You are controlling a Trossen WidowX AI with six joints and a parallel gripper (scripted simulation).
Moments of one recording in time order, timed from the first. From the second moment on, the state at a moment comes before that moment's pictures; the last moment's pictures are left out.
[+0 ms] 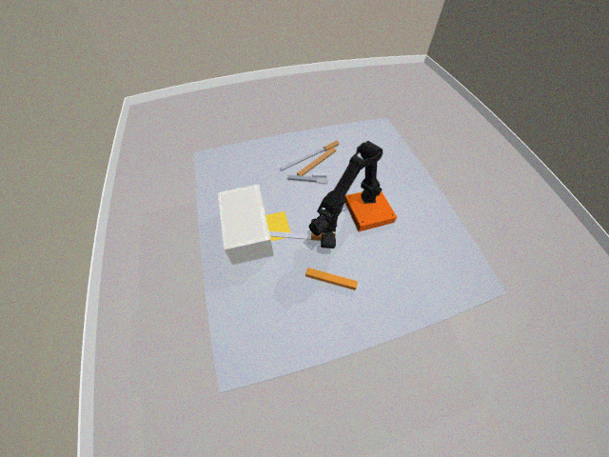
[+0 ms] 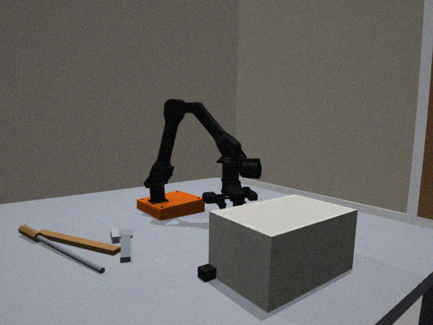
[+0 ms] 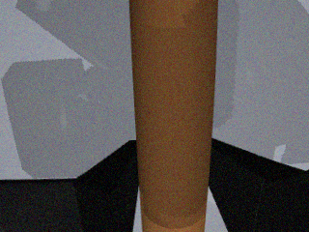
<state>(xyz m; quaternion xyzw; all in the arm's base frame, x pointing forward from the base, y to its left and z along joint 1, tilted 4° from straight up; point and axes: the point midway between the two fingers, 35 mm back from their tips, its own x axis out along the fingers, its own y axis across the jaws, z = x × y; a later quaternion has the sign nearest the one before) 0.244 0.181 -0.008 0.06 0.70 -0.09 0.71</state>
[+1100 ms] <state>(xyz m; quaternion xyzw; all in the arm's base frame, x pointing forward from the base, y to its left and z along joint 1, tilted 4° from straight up) 0.215 0.190 -0.007 0.05 0.70 -0.08 0.70</state>
